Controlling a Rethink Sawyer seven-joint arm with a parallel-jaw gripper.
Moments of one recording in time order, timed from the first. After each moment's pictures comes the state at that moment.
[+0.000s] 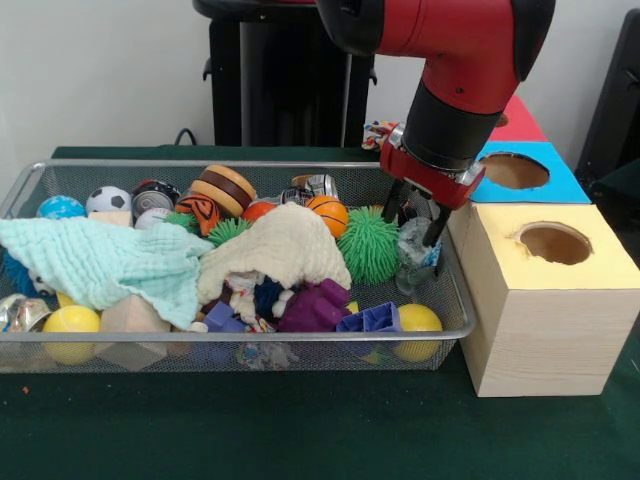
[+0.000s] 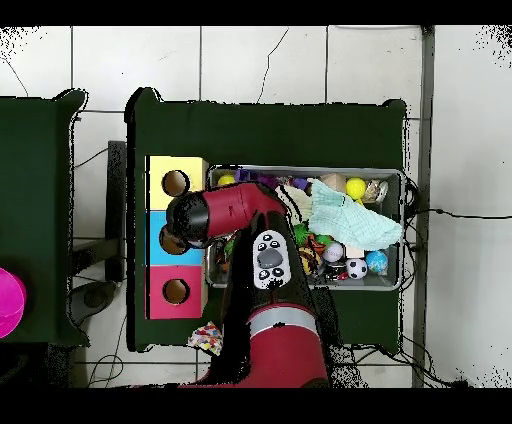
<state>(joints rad) -0.07 -0.49 0.06 1.47 -0.31 0.78 2.55</state>
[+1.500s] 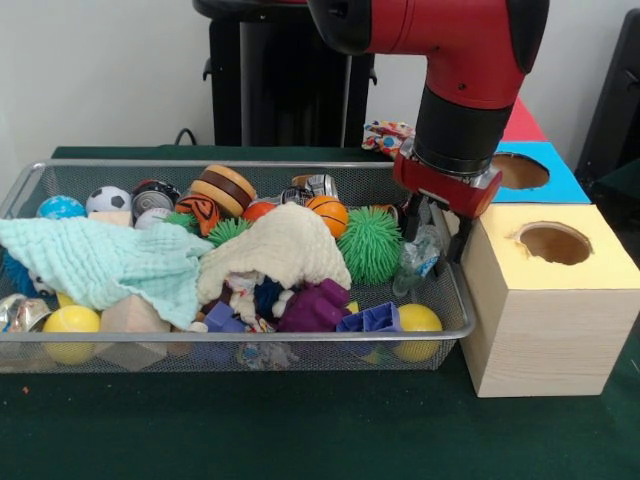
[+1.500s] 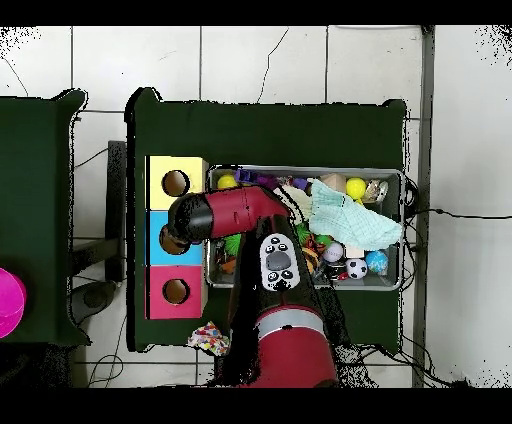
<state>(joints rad) -0.10 -0.51 0.09 1.51 -0.26 0.62 2.55</state>
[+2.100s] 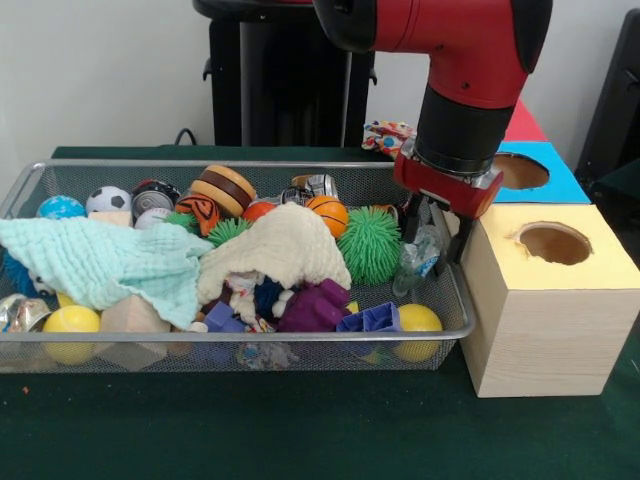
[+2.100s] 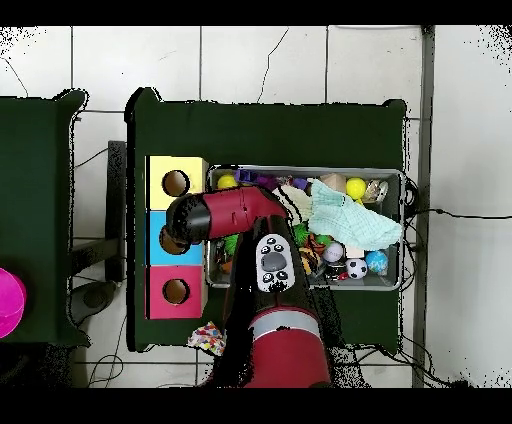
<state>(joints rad) -0.08 -0.50 0.06 1.50 -0.26 0.61 2.55</state>
